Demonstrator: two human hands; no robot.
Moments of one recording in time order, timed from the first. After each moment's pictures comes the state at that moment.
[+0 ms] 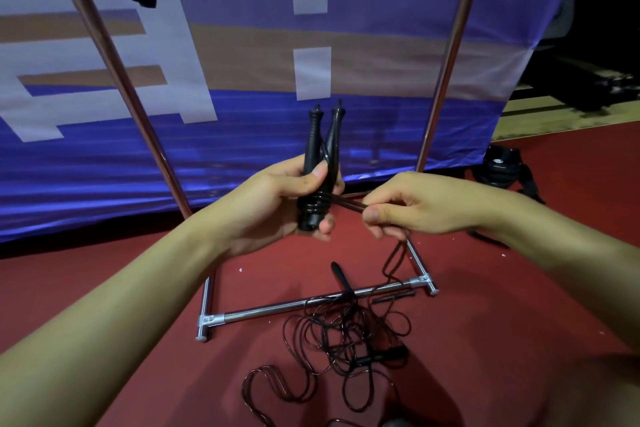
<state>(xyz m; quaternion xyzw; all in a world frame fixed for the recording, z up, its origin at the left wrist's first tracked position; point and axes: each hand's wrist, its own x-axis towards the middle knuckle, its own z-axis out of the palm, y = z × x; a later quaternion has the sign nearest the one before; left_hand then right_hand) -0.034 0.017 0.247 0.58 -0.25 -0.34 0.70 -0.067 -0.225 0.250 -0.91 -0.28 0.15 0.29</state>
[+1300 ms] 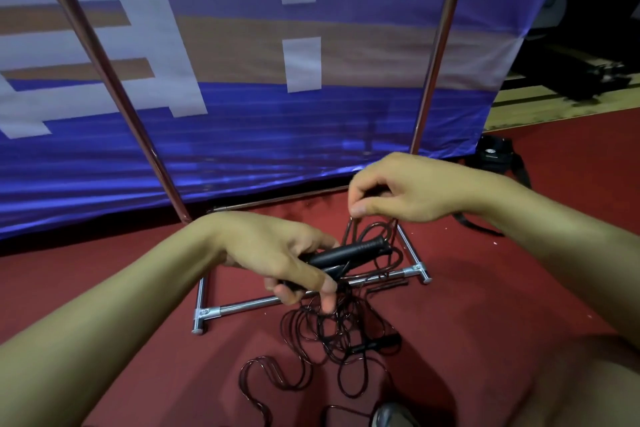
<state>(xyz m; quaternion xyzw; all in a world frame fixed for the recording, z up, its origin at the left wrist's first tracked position) -0.044 0.017 0.231 0.75 -0.37 -0.49 0.27 -0.064 -0.228 0.250 -0.93 -0.29 0.07 0.20</state>
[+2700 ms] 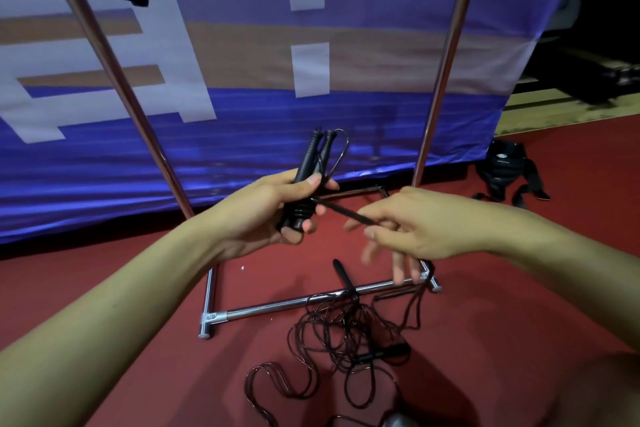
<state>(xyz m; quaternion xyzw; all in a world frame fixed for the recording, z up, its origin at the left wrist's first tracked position) -0.029 0.019 0.234 0.66 -0.13 -0.35 0.66 -0.091 -0.219 0.239 -0.90 -0.21 0.21 0.30</state>
